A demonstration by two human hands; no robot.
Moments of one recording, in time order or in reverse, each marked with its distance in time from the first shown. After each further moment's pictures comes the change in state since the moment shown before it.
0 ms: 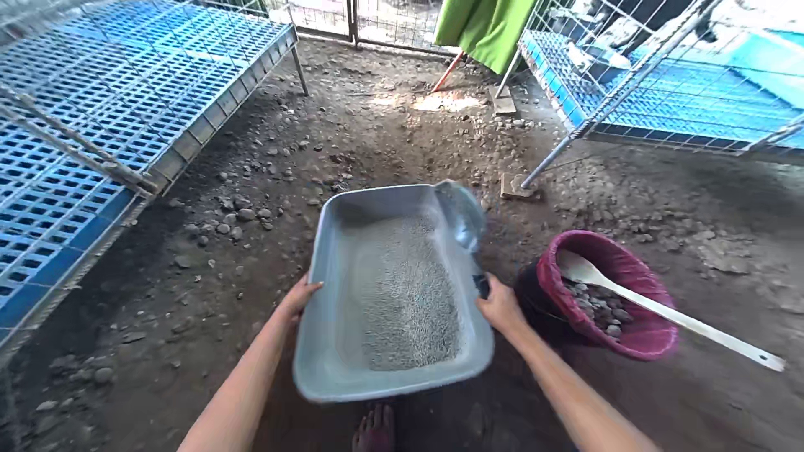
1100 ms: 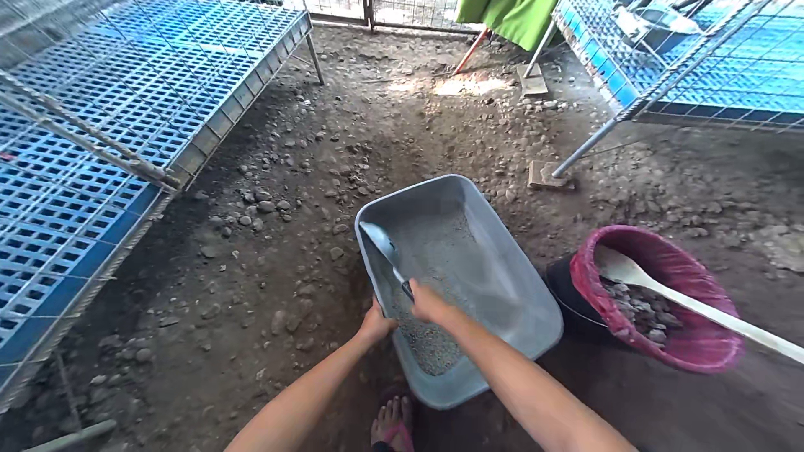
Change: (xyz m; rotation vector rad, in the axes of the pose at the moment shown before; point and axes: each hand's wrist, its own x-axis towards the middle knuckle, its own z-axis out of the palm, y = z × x) left_hand -0.014 -0.061 0.104 0.443 -0.187 -0.110; right_hand 0.063 -0.074 0.156 -0.290 -0.663 -0.088
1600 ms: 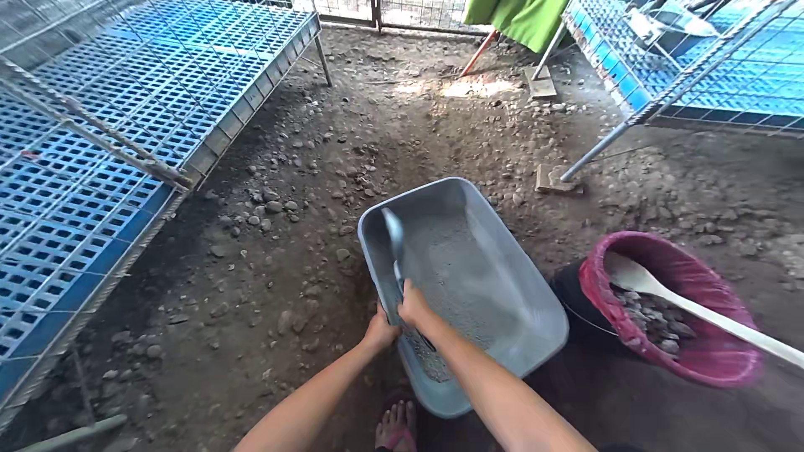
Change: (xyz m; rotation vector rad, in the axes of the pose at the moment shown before) left_hand -0.009 -0.003 0.001 0.004 -0.005 0.025; right_hand 0.013 -0.033 0.025 0.255 0.124 0.041
